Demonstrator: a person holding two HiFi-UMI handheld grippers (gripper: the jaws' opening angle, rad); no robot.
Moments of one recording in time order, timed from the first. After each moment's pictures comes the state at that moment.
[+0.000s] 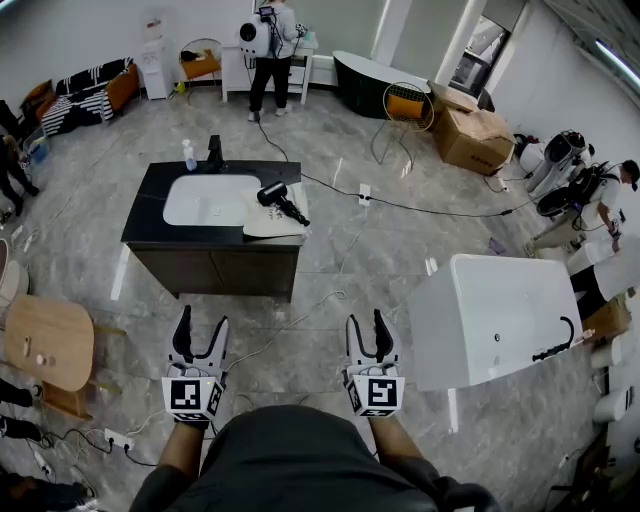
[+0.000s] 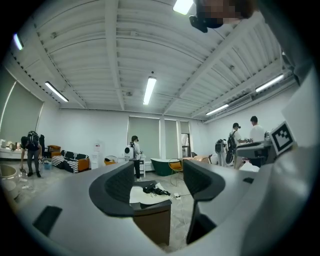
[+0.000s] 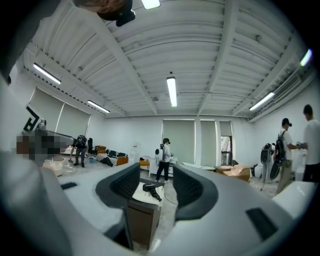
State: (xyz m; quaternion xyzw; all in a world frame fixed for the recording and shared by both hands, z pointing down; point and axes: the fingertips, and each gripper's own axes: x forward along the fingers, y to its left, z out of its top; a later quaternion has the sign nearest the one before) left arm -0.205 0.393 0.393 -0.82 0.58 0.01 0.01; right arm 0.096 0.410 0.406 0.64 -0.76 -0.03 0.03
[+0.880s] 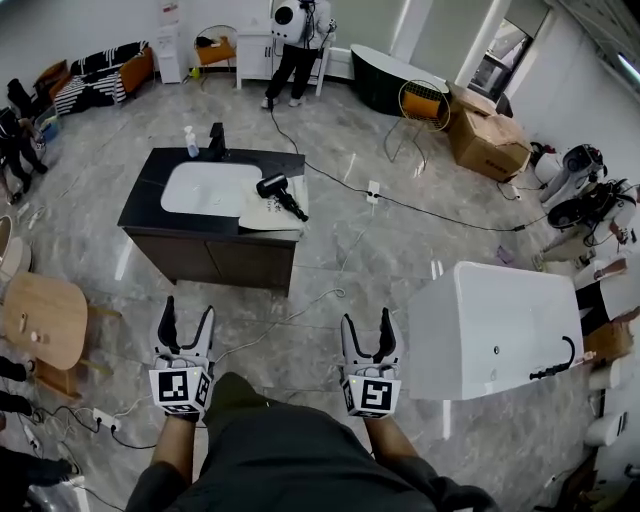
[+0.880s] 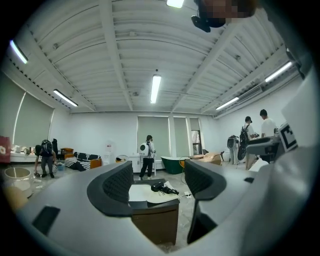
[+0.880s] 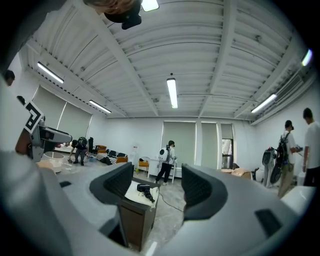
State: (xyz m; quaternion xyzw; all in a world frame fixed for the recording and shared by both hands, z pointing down) left arm -0.186 0.376 0.406 -0.78 0.63 -0.01 0.01; right arm 0.143 0.385 0.414 0.64 -0.77 -0.05 0.03
